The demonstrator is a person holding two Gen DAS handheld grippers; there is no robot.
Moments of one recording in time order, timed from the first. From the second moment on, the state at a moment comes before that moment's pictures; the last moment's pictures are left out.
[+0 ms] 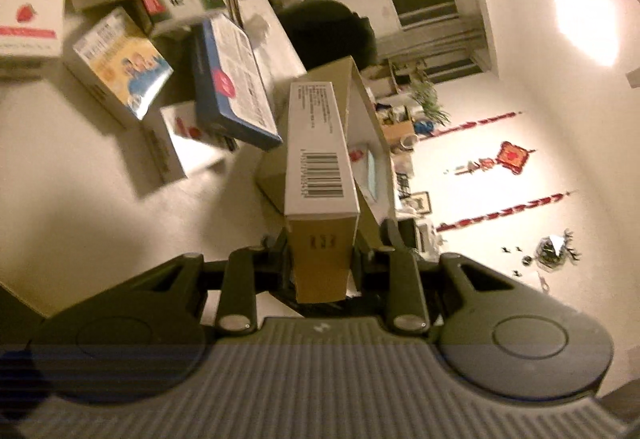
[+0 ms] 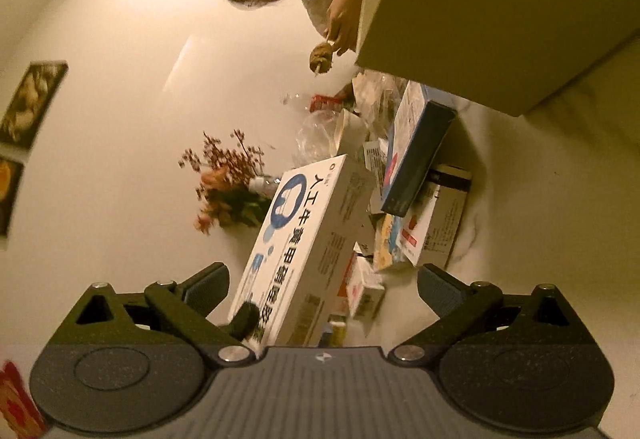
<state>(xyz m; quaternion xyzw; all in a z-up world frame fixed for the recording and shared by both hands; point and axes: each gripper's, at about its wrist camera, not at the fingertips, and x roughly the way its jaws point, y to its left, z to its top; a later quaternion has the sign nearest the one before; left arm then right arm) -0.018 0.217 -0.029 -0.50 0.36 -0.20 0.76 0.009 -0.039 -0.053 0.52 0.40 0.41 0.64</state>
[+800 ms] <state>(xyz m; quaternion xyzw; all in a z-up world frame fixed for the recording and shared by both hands) -0.002 0.190 -0.045 -0.51 0.38 -0.30 0.71 0.010 -0.054 -0.055 0.56 0.35 0.42 0.62</state>
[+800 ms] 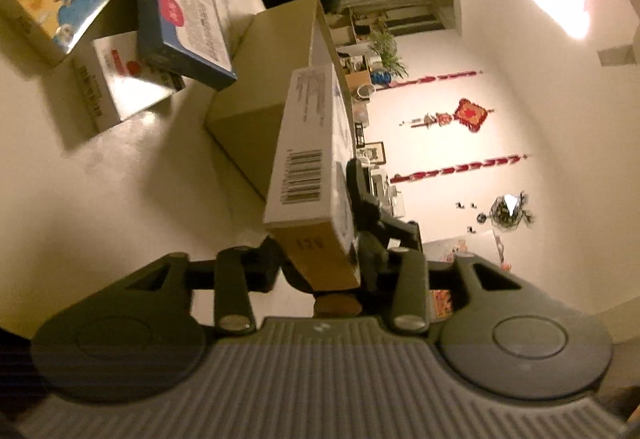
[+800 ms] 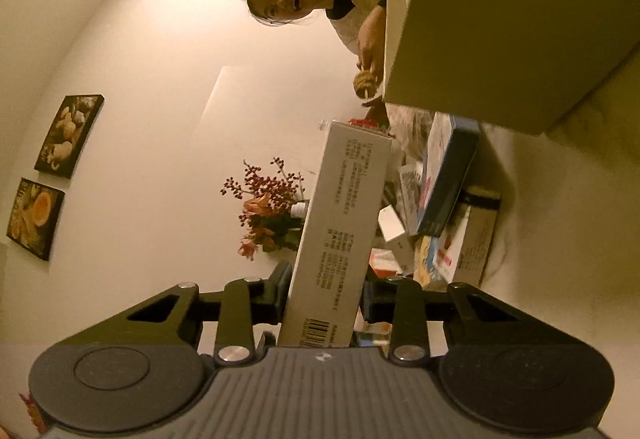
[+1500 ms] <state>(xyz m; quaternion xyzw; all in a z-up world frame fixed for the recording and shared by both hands) -0.016 0.158 0.003 -0.30 0.36 -0.24 0.85 0.021 -0.089 -0.005 0.49 0.31 0.38 0.72</state>
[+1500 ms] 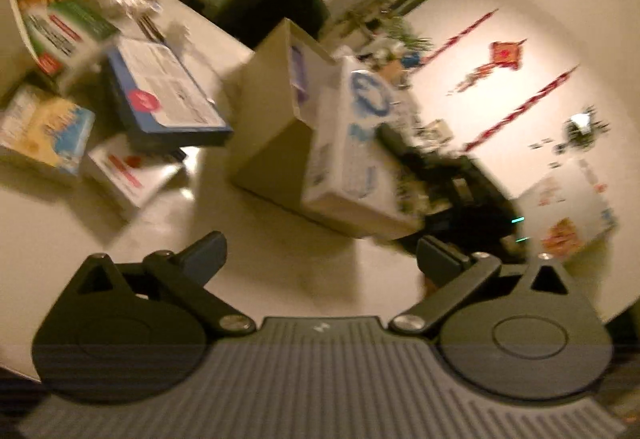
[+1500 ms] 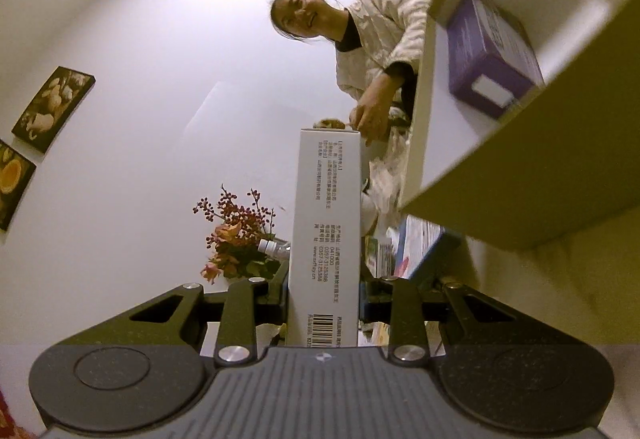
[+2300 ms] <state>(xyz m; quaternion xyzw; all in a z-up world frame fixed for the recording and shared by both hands) -0.016 0.173 -0.009 -0.26 0.37 -0.11 0.88 0.070 -0.135 0.052 0.42 0.31 0.29 0.80</state>
